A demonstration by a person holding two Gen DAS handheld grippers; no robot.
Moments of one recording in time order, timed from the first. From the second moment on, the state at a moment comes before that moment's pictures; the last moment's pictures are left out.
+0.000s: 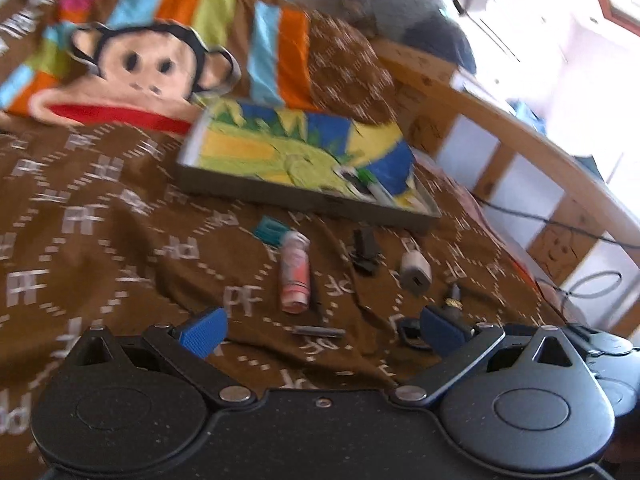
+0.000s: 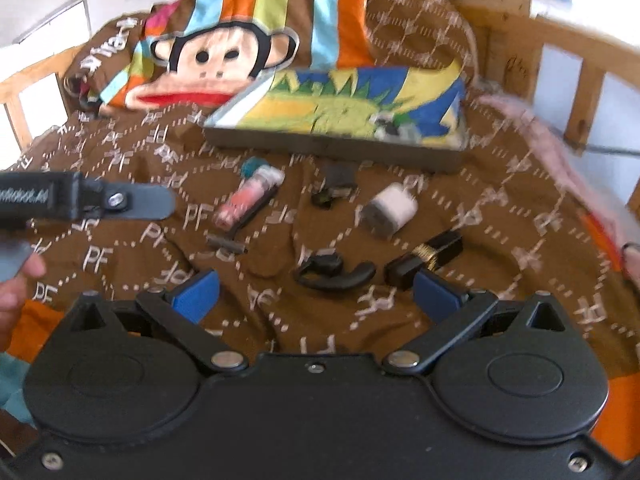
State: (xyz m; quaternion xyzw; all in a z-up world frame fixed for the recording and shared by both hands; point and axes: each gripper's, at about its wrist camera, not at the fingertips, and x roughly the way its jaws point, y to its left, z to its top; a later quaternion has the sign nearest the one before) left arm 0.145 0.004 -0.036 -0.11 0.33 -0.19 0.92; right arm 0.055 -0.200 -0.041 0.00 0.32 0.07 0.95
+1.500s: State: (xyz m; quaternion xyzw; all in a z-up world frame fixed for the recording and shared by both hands) left arm 0.230 -0.051 -0.083 -0.13 0.47 -0.20 0.85; right arm 0.125 -0.202 -0.086 0.01 0.35 0.05 0.94
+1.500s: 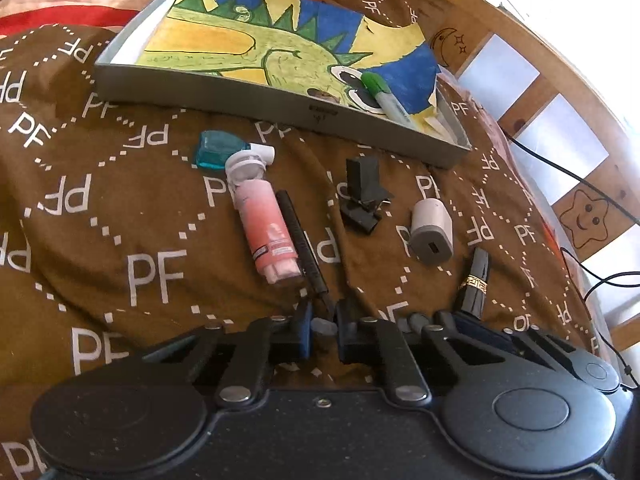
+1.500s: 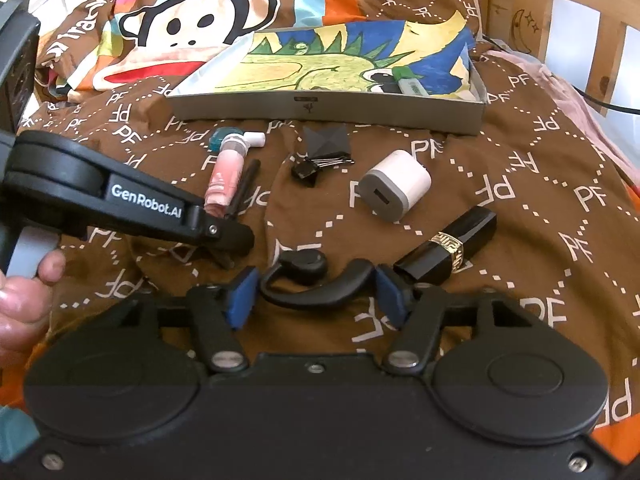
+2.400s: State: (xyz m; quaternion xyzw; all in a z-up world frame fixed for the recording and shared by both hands) left arm 0.229 -0.049 -0.015 -0.16 0.29 -0.22 0.92; right arm 0.144 -0.248 -0.021 0.04 0.21 0.04 0.98
